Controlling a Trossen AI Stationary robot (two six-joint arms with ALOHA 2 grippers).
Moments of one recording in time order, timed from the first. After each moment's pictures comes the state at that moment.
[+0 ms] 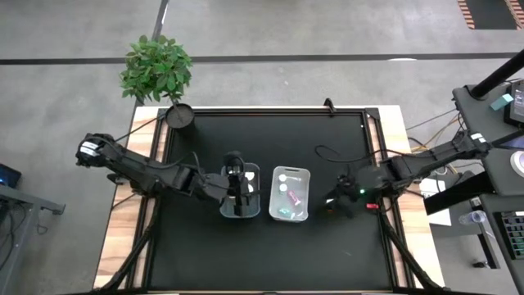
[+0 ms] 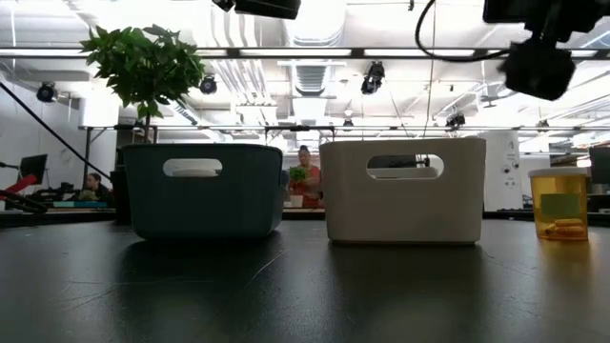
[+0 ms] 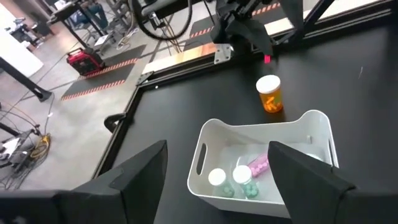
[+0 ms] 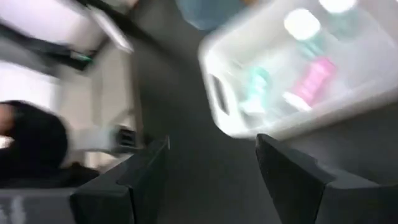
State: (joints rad) left arm -0.30 1.37 1.08 -0.11 -0.56 0.16; right arm 0.32 0.84 0.61 -0.33 -0.02 0.88
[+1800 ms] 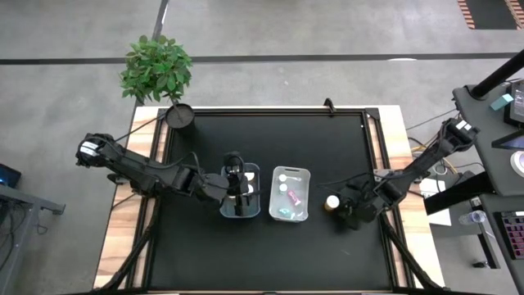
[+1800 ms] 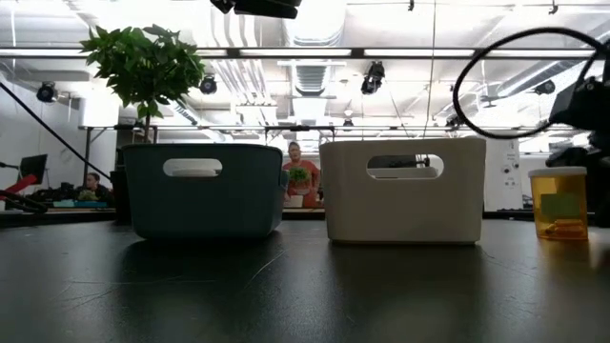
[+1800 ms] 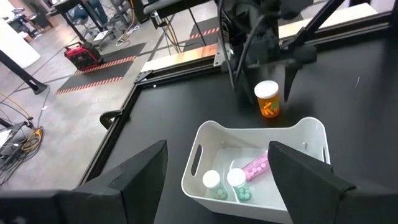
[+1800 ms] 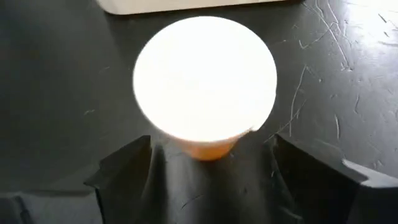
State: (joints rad) left arm -0.30 1.37 1.08 -0.11 -0.56 0.11; right arm 0.67 0.95 0.20 -0.25 0.45 0.72
